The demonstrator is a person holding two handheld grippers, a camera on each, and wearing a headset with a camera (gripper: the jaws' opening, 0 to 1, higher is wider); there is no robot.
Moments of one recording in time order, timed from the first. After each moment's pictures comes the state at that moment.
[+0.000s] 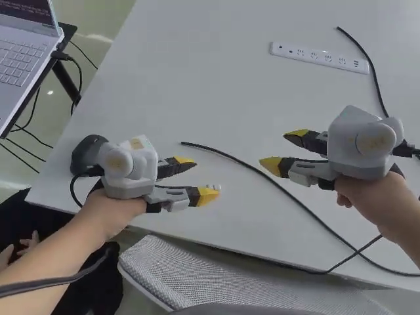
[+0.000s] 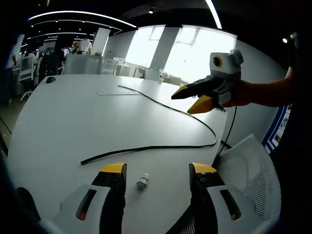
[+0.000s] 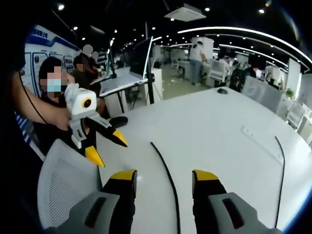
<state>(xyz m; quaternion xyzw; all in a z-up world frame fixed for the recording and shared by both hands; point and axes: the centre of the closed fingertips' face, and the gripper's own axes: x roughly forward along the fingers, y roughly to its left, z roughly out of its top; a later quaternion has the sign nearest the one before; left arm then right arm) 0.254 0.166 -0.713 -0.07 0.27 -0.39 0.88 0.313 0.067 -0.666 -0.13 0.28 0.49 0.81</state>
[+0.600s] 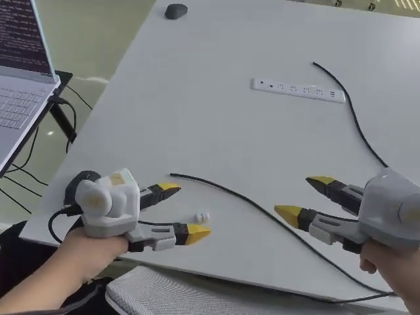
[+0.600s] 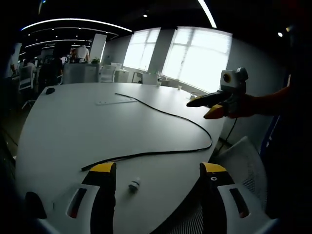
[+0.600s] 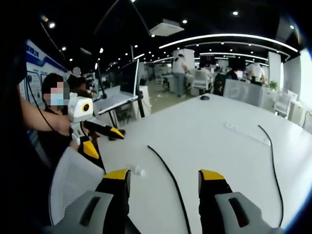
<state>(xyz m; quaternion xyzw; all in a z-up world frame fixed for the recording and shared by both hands) 0.234 0.160 -0.682 -0.05 0.25 -0.39 0.89 0.277 0.000 -0.651 -0.06 0.25 0.45 0.86</state>
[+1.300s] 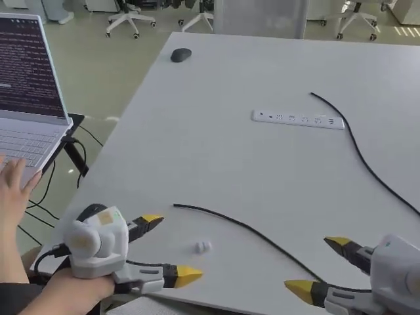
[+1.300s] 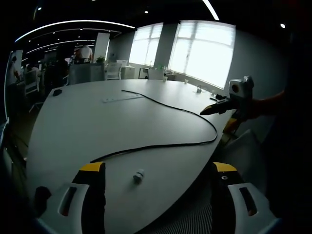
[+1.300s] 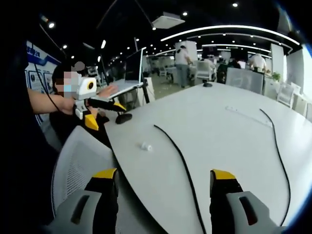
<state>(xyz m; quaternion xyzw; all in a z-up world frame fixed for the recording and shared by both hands) 0.222 0.171 -0.685 -0.01 0.27 -0.36 0.90 0.236 -0.033 -0.687 -0.06 0.28 0.46 0.84</state>
